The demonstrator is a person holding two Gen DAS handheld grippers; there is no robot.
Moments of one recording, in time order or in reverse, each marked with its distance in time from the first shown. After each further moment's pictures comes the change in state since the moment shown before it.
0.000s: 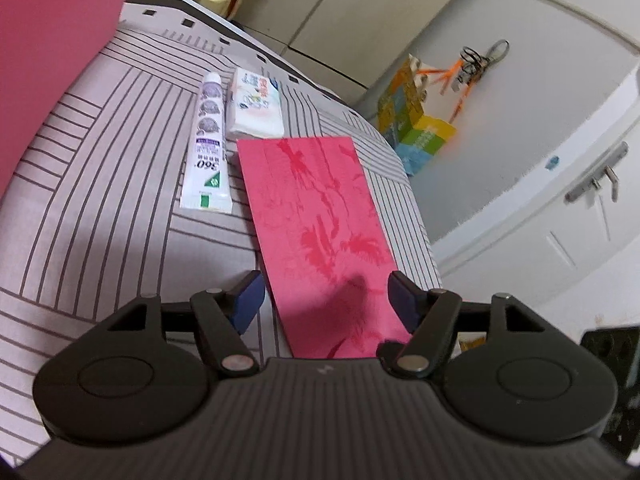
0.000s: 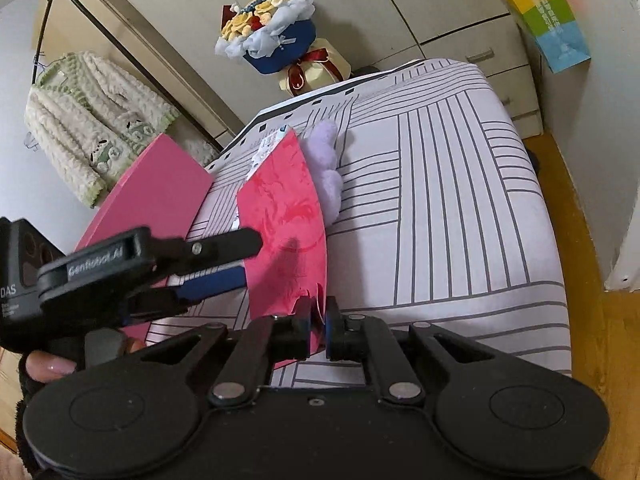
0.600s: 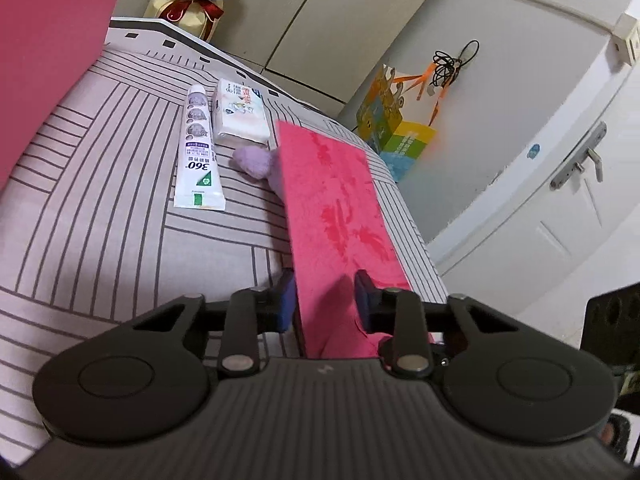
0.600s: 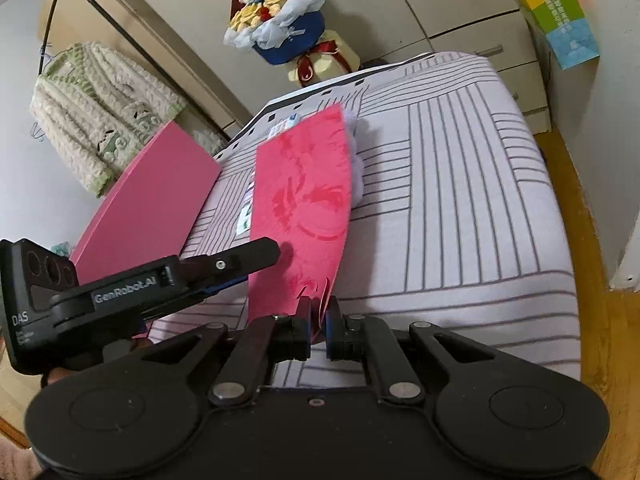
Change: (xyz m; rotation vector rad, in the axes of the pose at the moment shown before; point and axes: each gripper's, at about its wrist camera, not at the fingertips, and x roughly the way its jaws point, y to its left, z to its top) left arm -0.005 0.006 -0.021 0.105 -0.063 -0.043; right arm -0.002 0.004 -0.008 -0.016 0.023 0.022
